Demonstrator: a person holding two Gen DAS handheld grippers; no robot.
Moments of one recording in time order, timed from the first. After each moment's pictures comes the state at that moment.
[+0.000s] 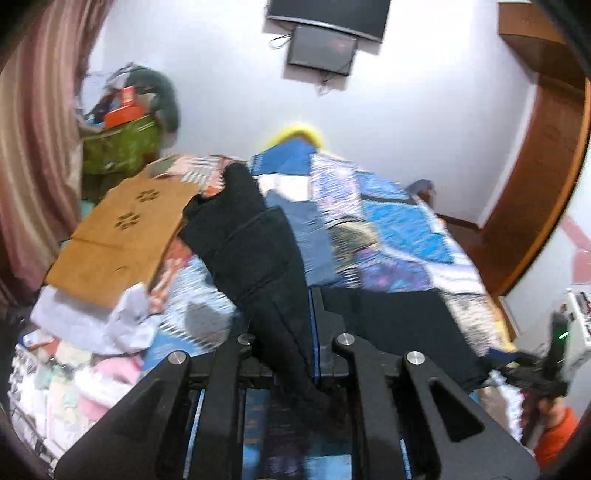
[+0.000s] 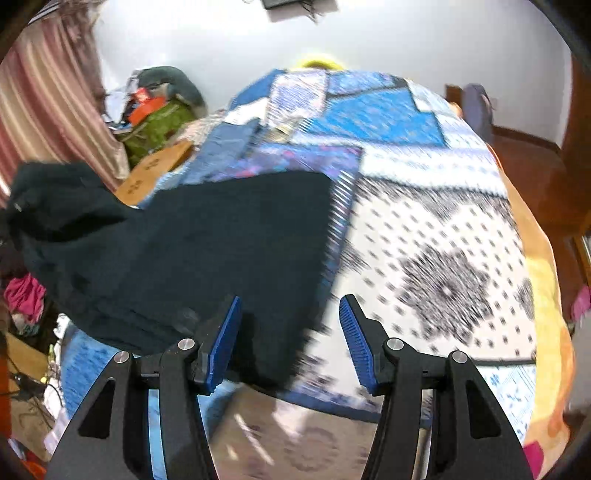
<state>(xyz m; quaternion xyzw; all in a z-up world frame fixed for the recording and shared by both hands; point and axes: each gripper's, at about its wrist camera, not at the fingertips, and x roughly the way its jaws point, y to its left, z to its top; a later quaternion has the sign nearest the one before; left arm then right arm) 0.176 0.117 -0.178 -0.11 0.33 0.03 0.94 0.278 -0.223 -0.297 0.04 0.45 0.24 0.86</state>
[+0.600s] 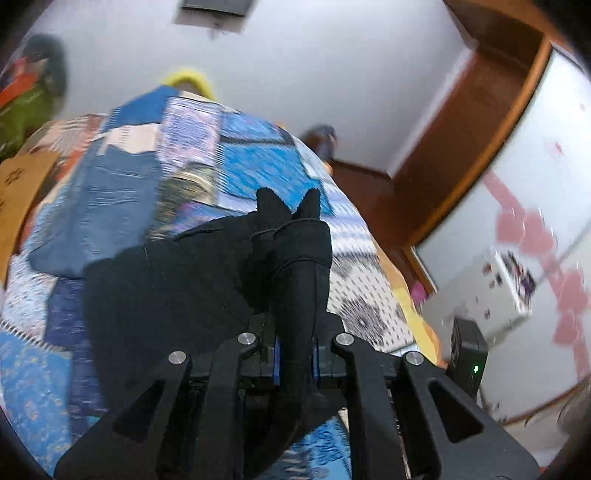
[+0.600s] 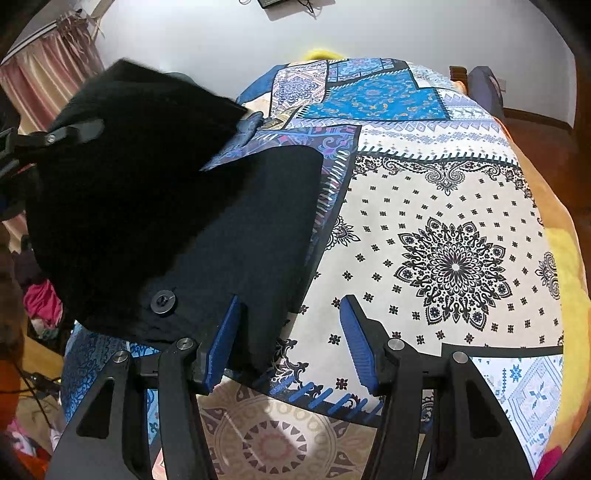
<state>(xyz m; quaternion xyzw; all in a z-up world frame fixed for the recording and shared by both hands) 0.261 -0.061 -0.217 -0.12 0.41 -0.17 0.89 0.276 -0.242 -0.320 0.08 0.45 0.29 0.84</state>
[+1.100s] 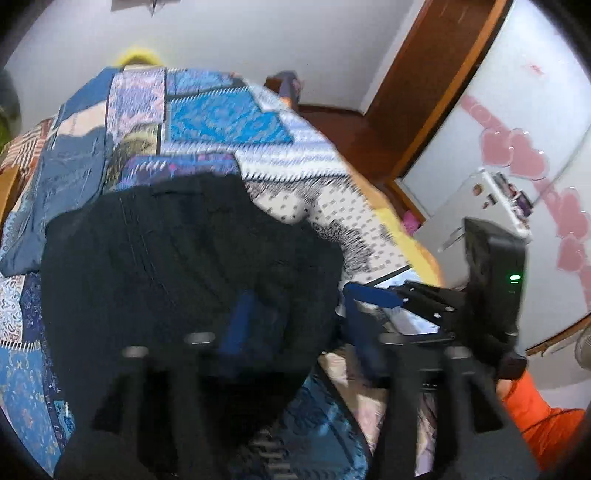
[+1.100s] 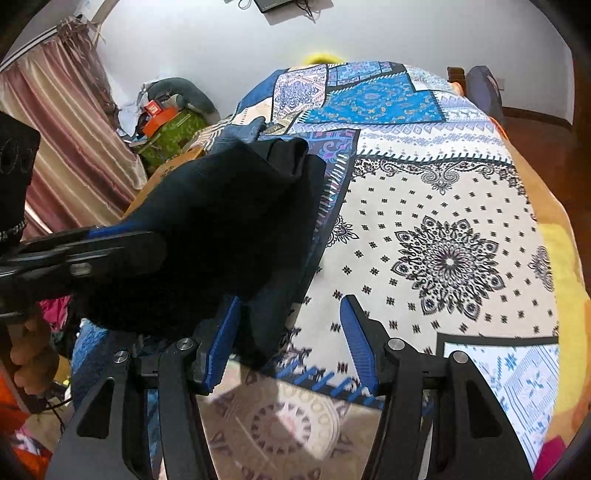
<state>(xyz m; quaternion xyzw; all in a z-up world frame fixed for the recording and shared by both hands) 0.234 -0.103 -0.252 -0.05 0.46 -0.23 0.86 0.264 -0.252 -0.308 0.09 0.45 0.29 0.84</state>
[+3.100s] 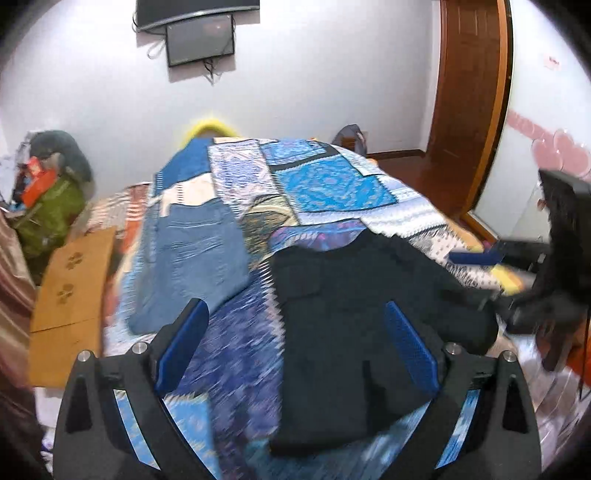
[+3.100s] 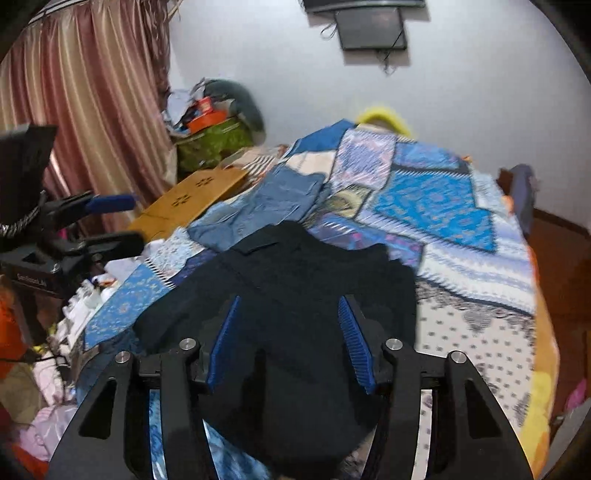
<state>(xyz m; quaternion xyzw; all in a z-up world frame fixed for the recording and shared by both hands) 0.246 0.010 -0.213 0.05 0.37 -0.10 0.92 0.298 -0.166 -0.242 -0.03 0.35 0.35 0.87</state>
